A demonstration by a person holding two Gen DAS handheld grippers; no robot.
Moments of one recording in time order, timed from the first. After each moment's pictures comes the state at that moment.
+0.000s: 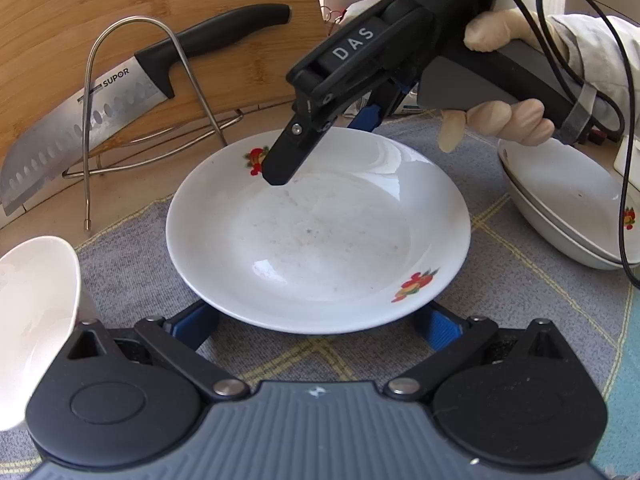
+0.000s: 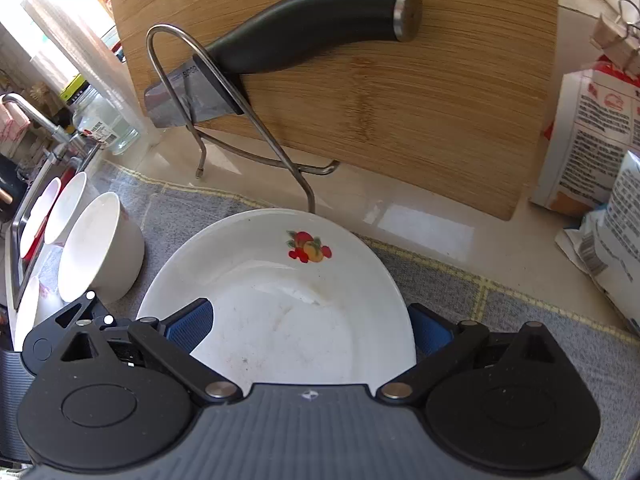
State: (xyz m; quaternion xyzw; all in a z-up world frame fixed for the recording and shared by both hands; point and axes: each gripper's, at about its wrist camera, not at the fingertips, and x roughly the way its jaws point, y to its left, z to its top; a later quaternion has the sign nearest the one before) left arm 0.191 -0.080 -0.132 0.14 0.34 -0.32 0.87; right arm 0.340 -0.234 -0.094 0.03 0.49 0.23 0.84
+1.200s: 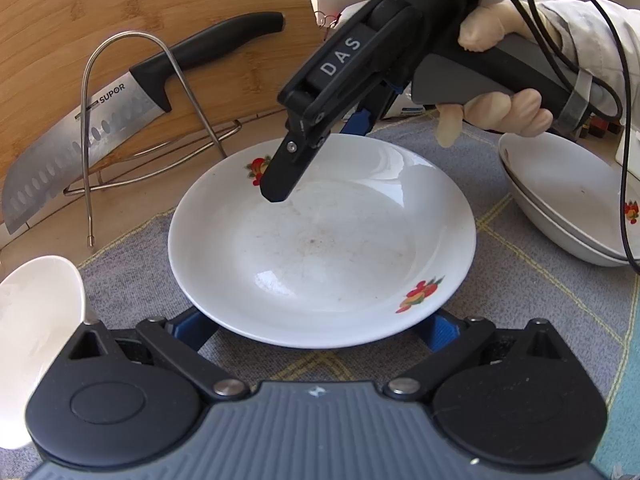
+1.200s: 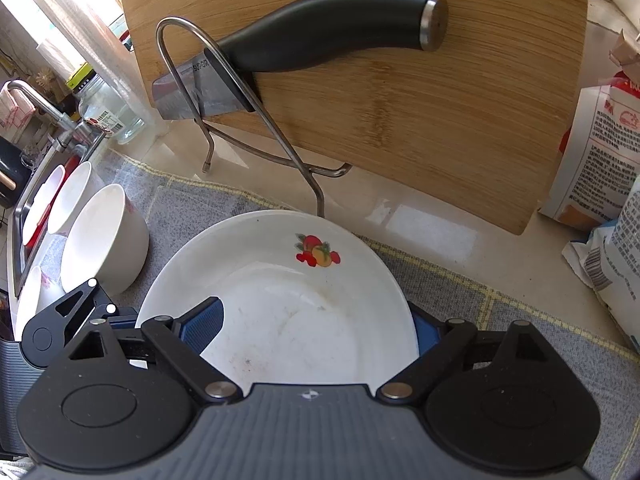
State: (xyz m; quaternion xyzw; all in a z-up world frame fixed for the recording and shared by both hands) left arm 0.190 -0.085 -0.127 0.16 0.33 -0.32 0.88; right arm 0.343 -0.228 -0.092 0.02 0.50 0.24 0.83
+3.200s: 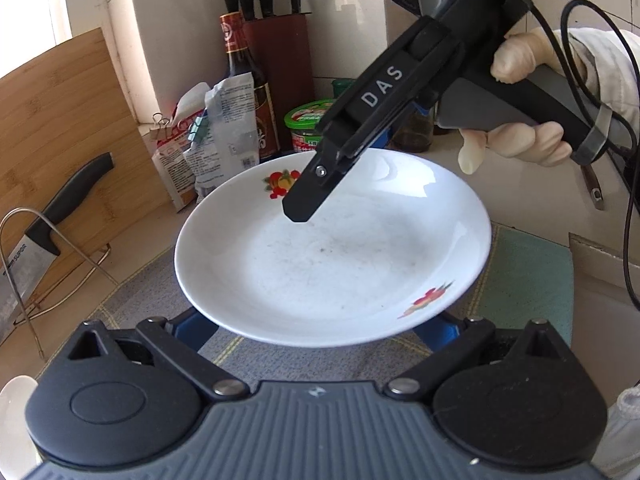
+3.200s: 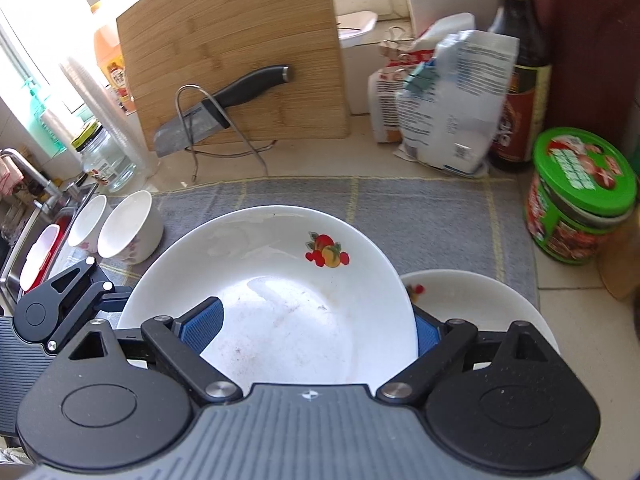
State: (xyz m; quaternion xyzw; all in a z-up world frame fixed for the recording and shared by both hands) left arm 0.089 -0.150 -0.060 0.23 0.26 -0.44 0.83; right arm 0.150 -0.314 -0.041 0.10 0.42 0.11 0.89
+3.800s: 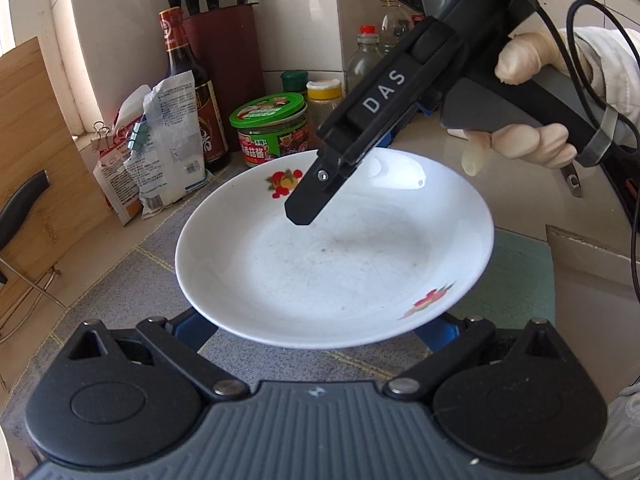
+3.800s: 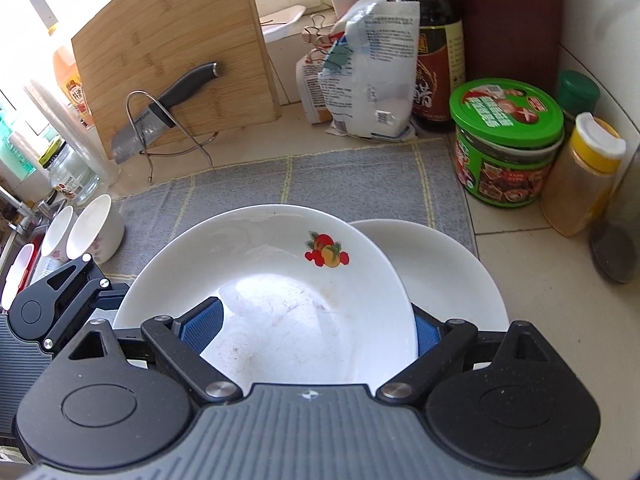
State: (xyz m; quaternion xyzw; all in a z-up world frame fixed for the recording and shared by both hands) left arm 0.093 -0.184 -0.069 0.25 0.27 -0.49 0.79; right arm 0.121 -0.349 -0.060 0.13 0.43 0.05 0.89
